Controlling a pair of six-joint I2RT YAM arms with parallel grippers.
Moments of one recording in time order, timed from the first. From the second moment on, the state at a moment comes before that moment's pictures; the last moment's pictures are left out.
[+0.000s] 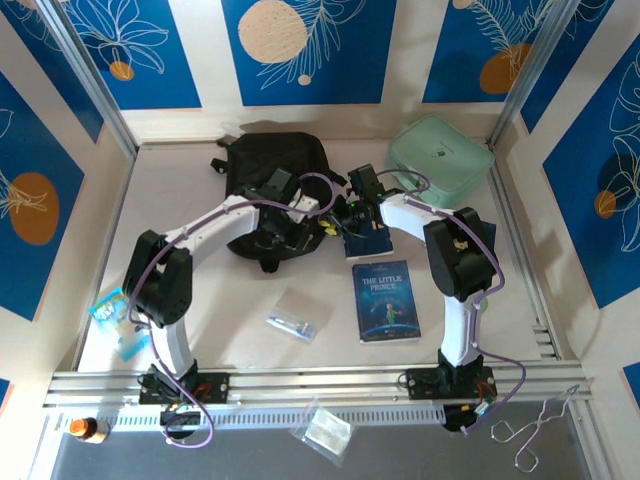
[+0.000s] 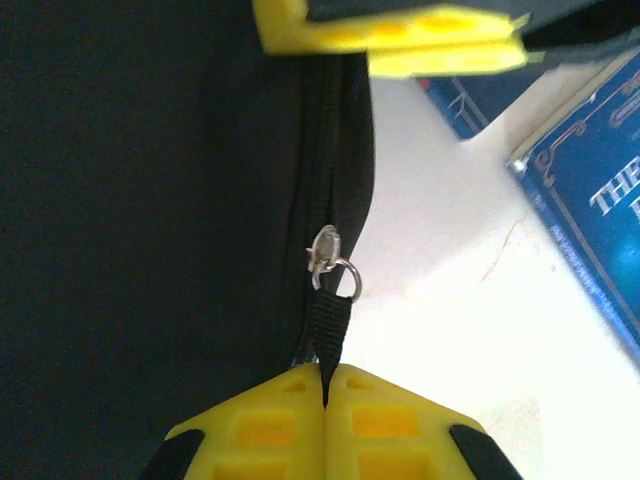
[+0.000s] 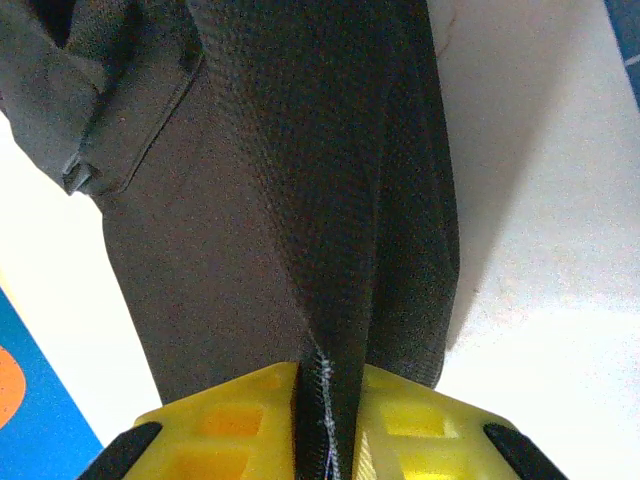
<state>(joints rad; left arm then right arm) -0.59 1.82 1.44 -0.83 0.21 -0.02 0.43 1.98 1.34 -0.33 -0.54 1.08</state>
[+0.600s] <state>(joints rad) -0.55 1.66 1.27 -0.92 0.04 0.02 0.42 2.06 1.50 -0.43 -0.47 0.98</state>
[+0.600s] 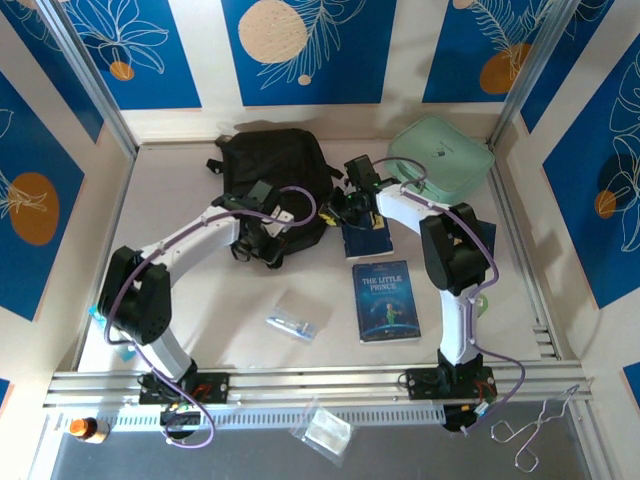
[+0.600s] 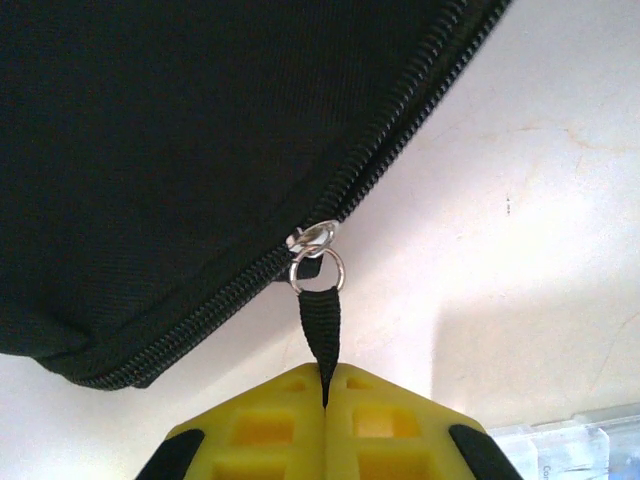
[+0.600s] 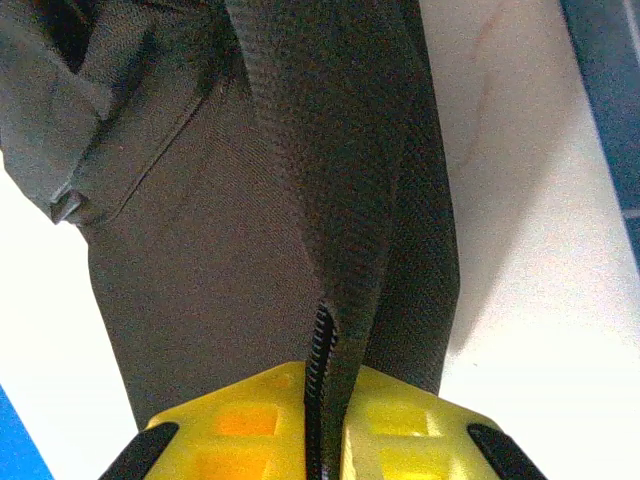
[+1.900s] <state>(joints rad) -0.64 1.75 1.31 -0.54 0.29 -0.10 0.44 1.96 1.33 -0.34 -0.57 1.10</state>
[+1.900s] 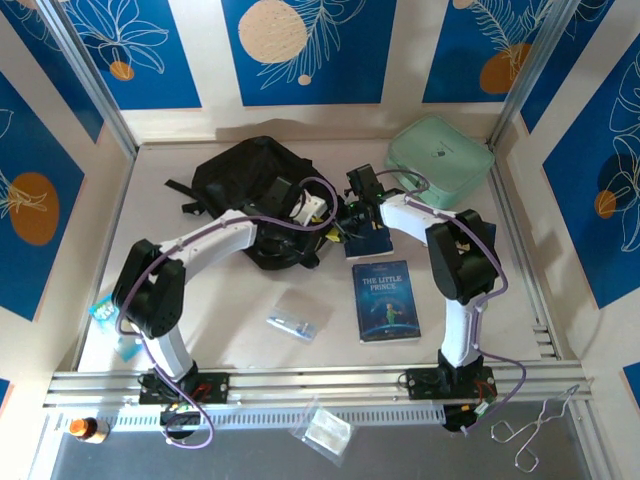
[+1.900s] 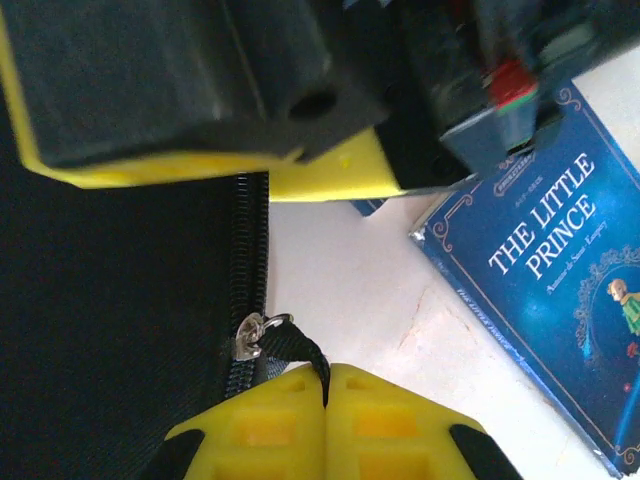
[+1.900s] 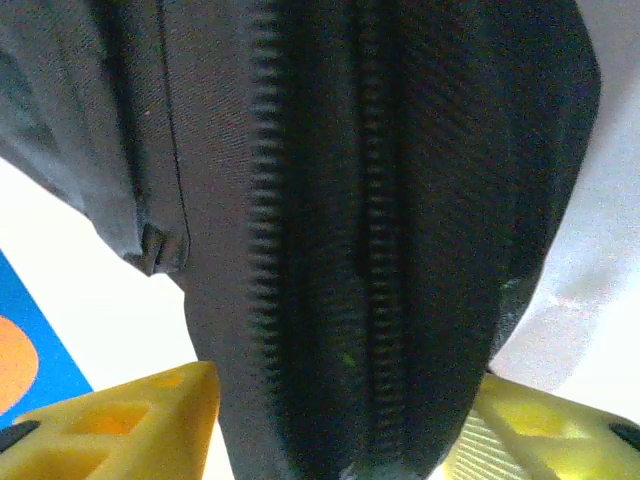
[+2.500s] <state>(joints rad) -0.64 1.75 1.39 -0.84 0.20 -0.08 0.42 1.97 1.34 -0.37 -0.49 1.07</state>
